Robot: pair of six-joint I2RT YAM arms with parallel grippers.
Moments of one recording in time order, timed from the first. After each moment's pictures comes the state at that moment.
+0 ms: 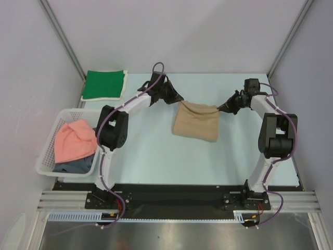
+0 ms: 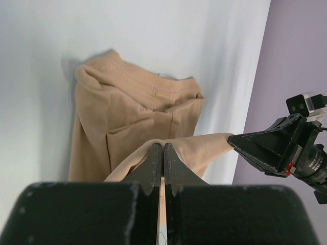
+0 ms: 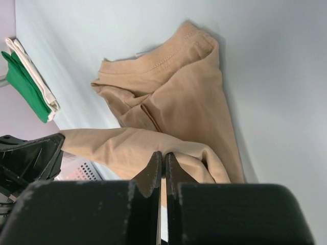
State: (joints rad) left arm -0.45 2.20 1.76 -0.22 0.34 -0.95; right arm -0.06 1.89 1.38 -0.47 -0.49 0.79
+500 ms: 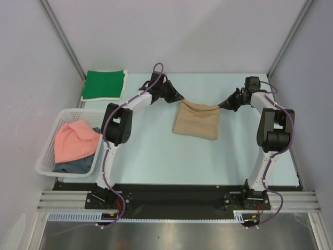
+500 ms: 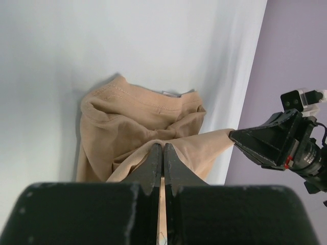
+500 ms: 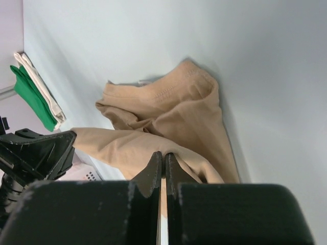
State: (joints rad) left arm -0.42 2.36 1.89 -0.18 0.44 -0.98; right arm -0.08 2.00 1.48 -0.45 -0.52 0.79
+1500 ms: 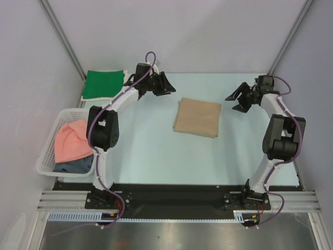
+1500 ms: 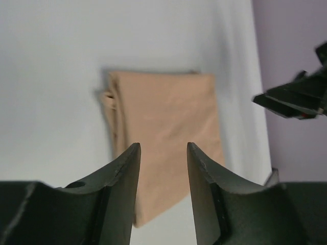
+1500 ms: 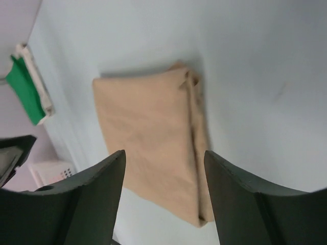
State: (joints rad) left arm -0.33 2.16 1.84 -0.30 0.47 -0.58; right arm -0.18 1.93 1.52 -0.54 -0.47 0.58
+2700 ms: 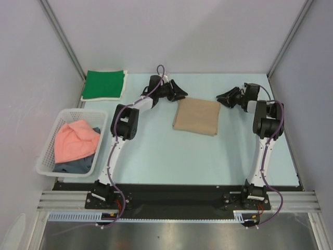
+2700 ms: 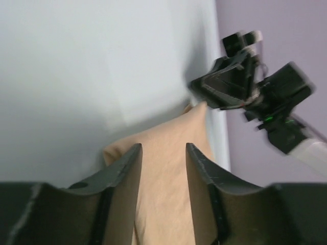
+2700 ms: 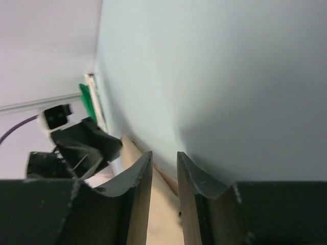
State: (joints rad) left arm -0.35 2.73 2.14 0.28 0.76 -1.02; right arm -0.14 2.38 1.50 0.35 -0.78 1.02
